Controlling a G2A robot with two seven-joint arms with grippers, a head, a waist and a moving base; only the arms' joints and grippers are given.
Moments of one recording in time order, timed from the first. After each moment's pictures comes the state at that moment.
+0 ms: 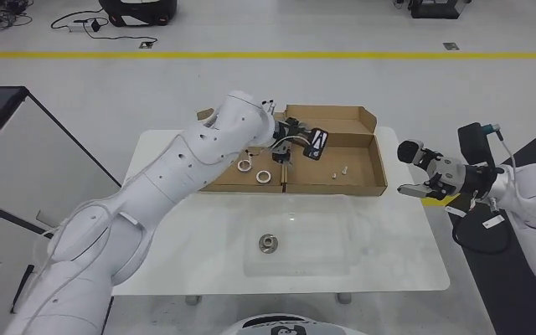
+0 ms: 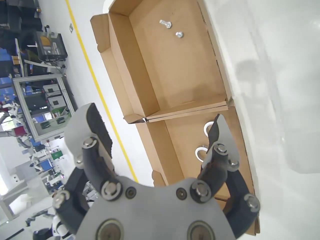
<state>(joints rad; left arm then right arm) 0.45 -1.34 -0.50 -1.20 1.69 -1.01 -0.18 -1.55 -0.65 1.70 -1.72 0.02 -1.01 0.81</state>
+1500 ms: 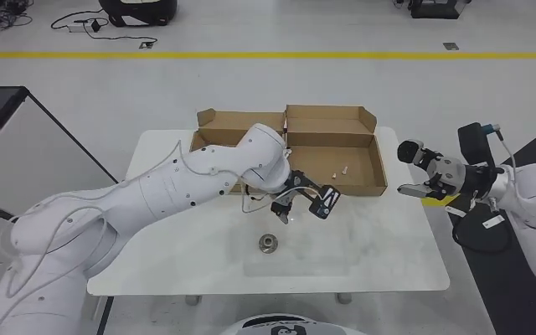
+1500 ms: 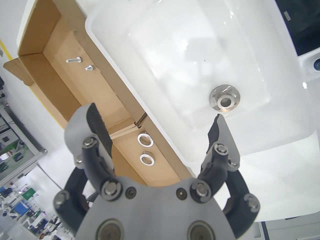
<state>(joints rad) 0.34 -1.24 -0.17 -1.51 0.85 -1.00 -0.82 -1.55 -0.65 1.70 -1.72 0.02 -1.01 0.81</state>
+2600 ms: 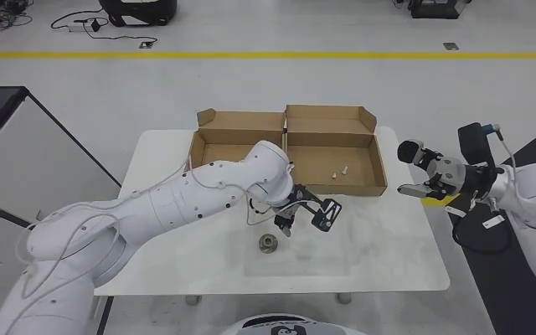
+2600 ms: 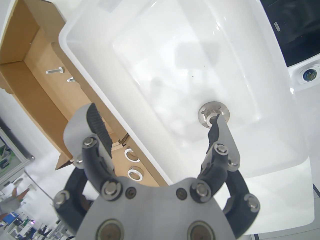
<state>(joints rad) 0.43 -1.25 -0.17 -1.51 0.91 -1.00 -0.82 -1.55 -0.65 1.70 -1.72 0.02 -1.01 0.81</state>
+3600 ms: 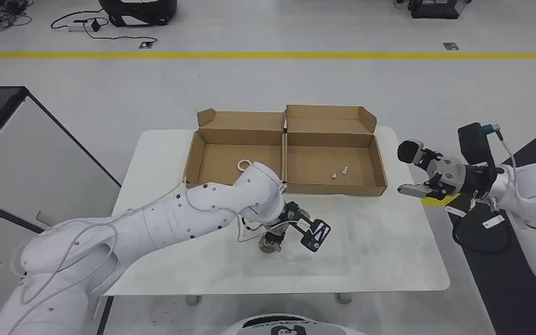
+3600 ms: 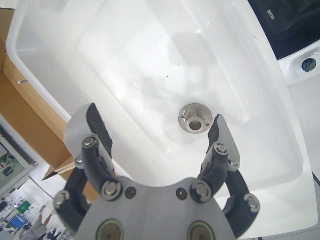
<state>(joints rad) 0.54 -1.18 -0.17 -1.60 1.04 -1.01 -0.80 -1.55 -0.65 1.70 -1.72 0.02 -1.01 0.81</state>
